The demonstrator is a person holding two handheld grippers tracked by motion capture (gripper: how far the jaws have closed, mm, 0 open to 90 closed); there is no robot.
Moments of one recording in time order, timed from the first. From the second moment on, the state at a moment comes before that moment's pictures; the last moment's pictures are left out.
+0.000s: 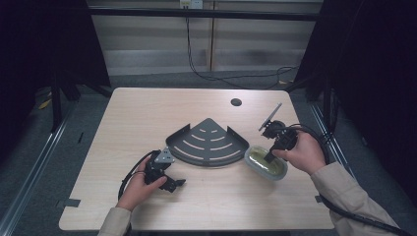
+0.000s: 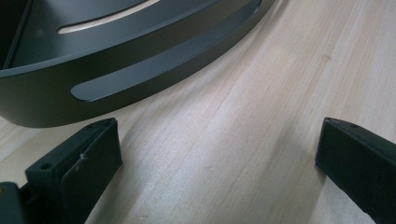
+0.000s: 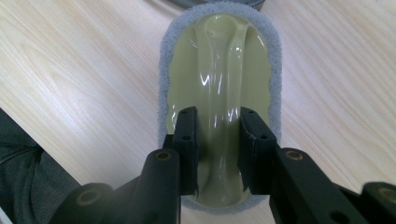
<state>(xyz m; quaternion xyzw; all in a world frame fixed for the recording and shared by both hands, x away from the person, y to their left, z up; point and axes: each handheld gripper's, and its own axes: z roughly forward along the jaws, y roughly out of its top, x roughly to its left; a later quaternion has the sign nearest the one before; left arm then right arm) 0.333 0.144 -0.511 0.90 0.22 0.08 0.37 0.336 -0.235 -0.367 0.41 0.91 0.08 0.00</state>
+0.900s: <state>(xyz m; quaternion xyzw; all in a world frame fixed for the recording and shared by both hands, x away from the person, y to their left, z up) 0.333 0.144 -0.511 0.90 0.22 0.08 0.37 0.365 -0.218 -0.344 0.42 0.90 0.09 0.01</state>
